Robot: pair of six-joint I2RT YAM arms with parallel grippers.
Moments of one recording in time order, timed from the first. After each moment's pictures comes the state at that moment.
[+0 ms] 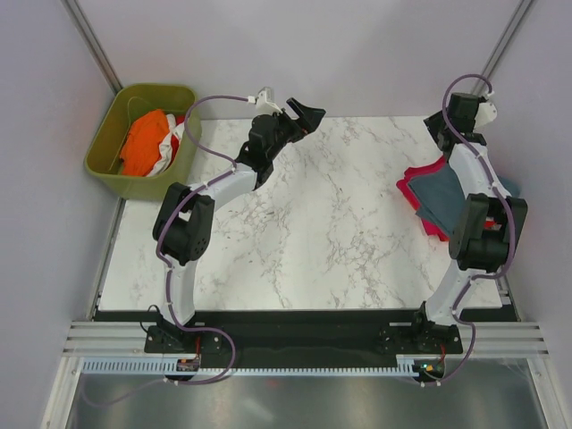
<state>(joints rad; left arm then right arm) -0.51 2.07 1.56 0.57 0.03 -0.84 -0.16 1.88 1.59 -0.22 0.20 0.88</state>
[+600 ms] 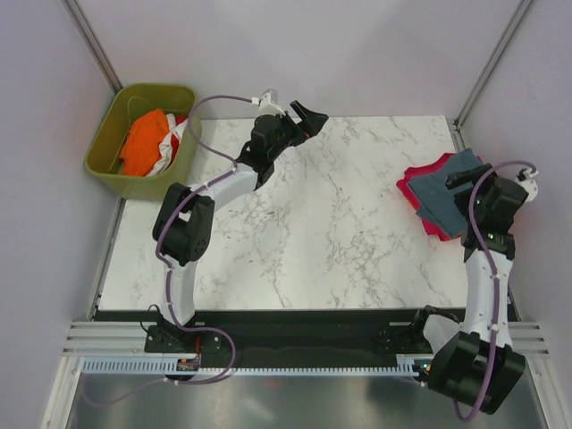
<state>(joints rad) -0.51 2.06 1.56 0.50 0.06 -0.84 -0.39 0.98 0.81 -0.17 -0.09 0.76</state>
